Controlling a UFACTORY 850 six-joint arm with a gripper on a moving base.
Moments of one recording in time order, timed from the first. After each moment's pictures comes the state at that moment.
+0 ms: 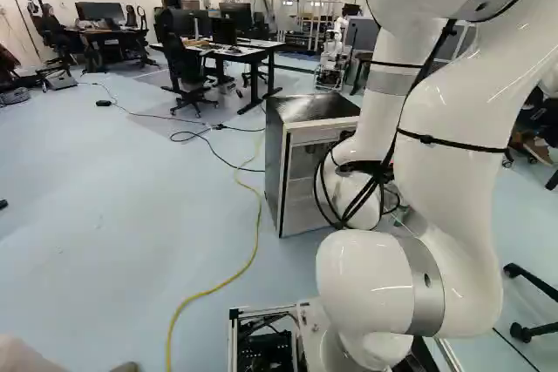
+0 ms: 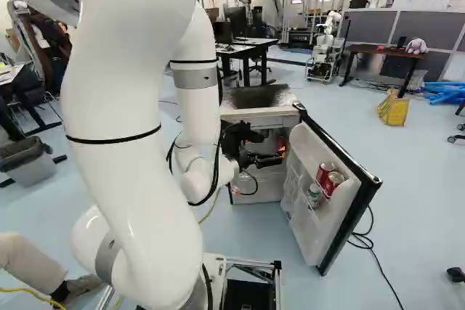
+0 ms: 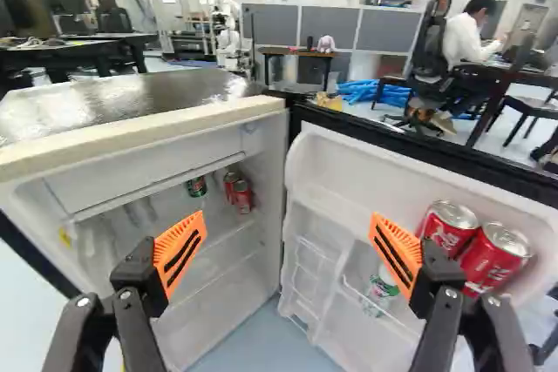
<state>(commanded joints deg) -14.7 -17.2 -10.4 15.8 82.7 0.0</state>
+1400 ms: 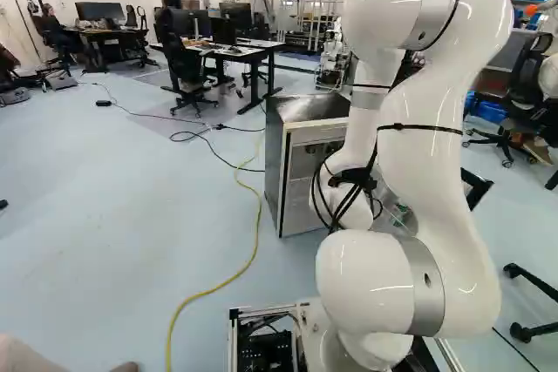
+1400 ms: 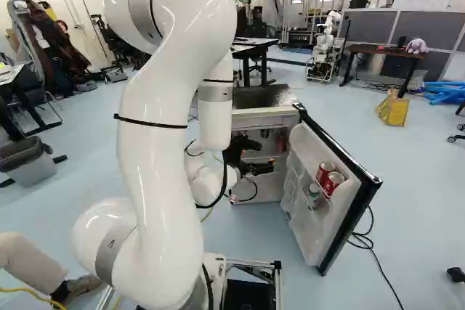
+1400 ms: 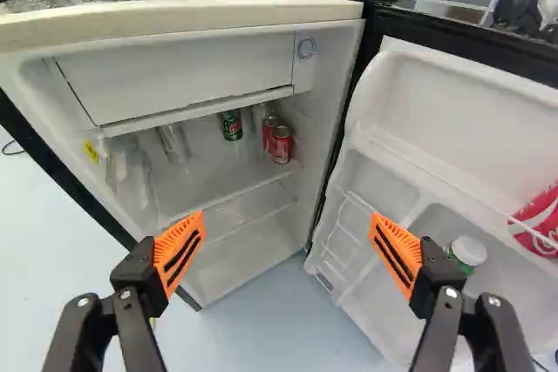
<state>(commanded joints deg) -14.2 -34.0 -18.0 9.8 82.7 0.0</state>
